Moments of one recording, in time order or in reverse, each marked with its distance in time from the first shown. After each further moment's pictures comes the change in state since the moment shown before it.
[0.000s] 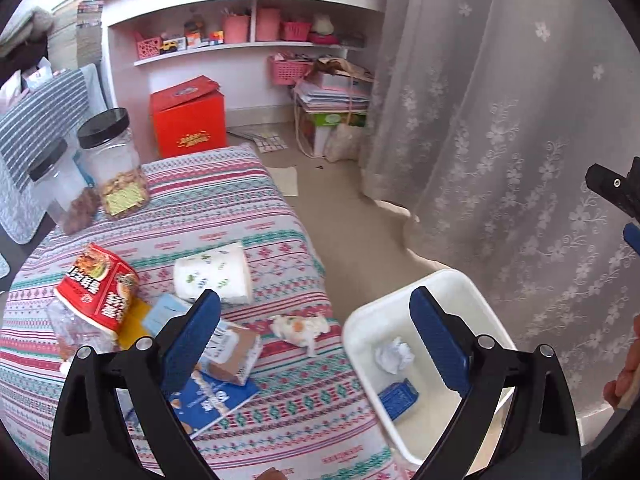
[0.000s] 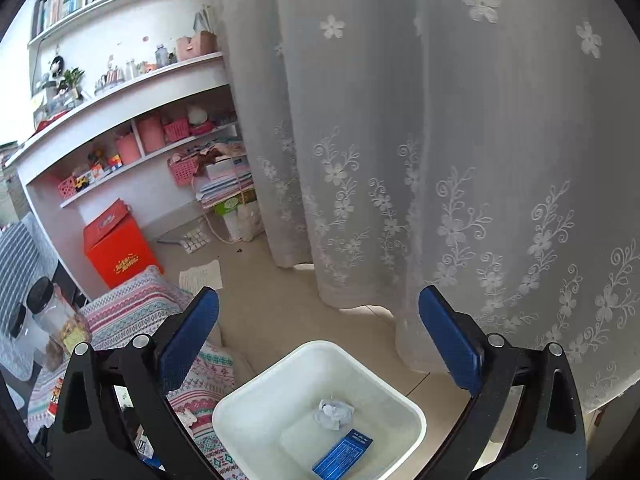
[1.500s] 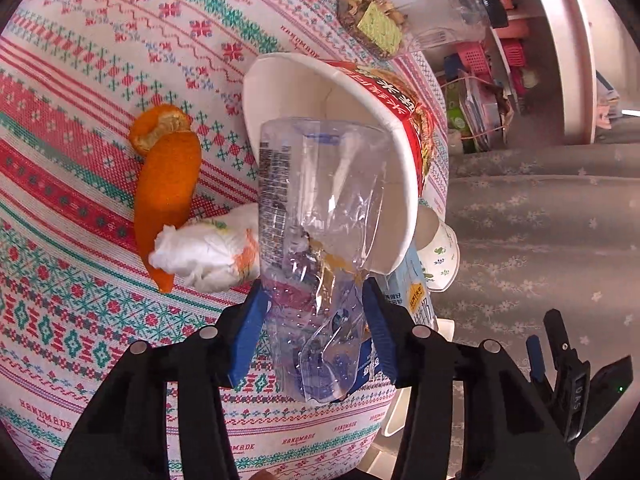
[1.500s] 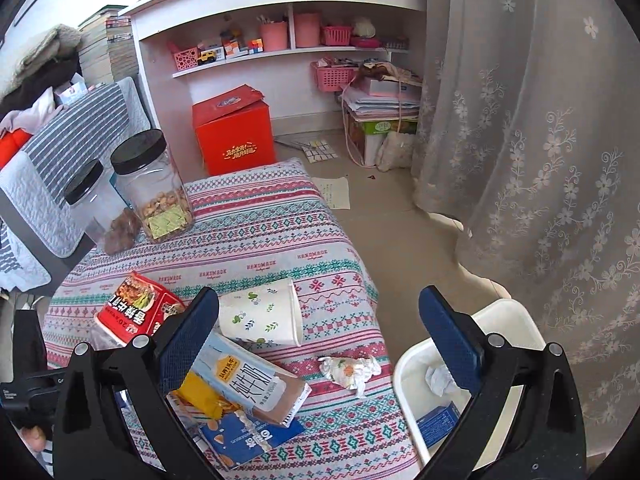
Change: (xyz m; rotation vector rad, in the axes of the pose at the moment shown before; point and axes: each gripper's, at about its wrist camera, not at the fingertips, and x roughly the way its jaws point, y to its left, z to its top) left arm 0.045 0.292 -0.087 -0.862 0.386 -0.296; right arm 0.030 0.211 -0.076 -0.324 0.250 0.307
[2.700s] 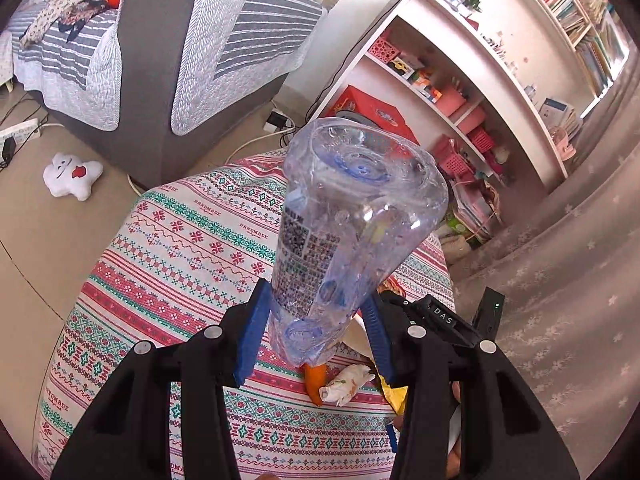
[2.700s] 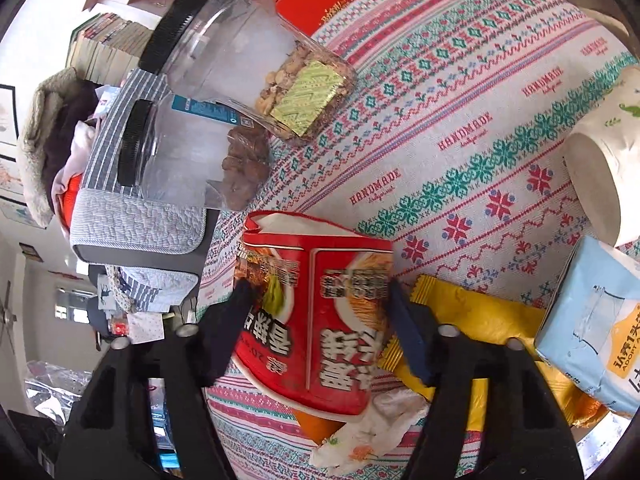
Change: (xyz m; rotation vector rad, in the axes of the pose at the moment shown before) left arm -0.182 0.011 0.028 0.220 -0.505 0.139; right arm 0.151 0.143 -0.031 0.402 0.420 0.580
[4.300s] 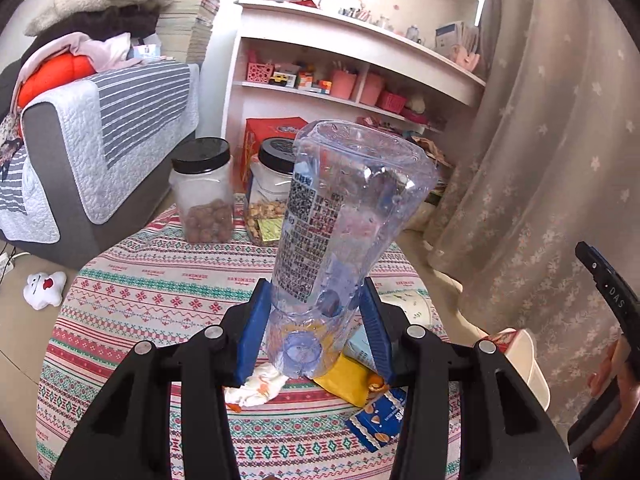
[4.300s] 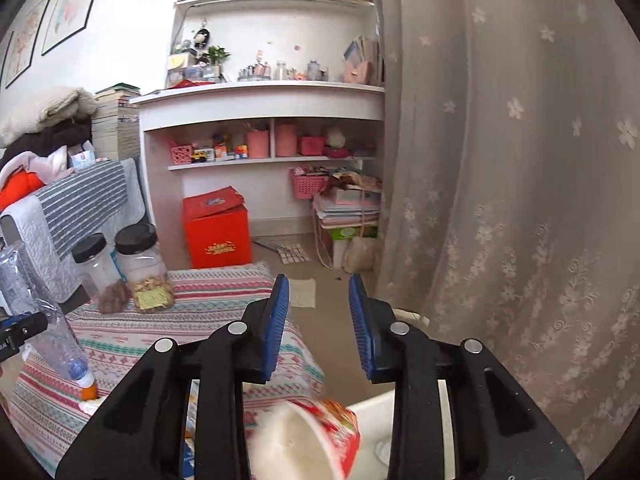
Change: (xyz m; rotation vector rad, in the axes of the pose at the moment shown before) left arm 0.009 -0.151 -0.090 0.450 -0.141 -0.043; right arm -0.330 -0.048 -0.046 -0.528 -0.841 -0.602
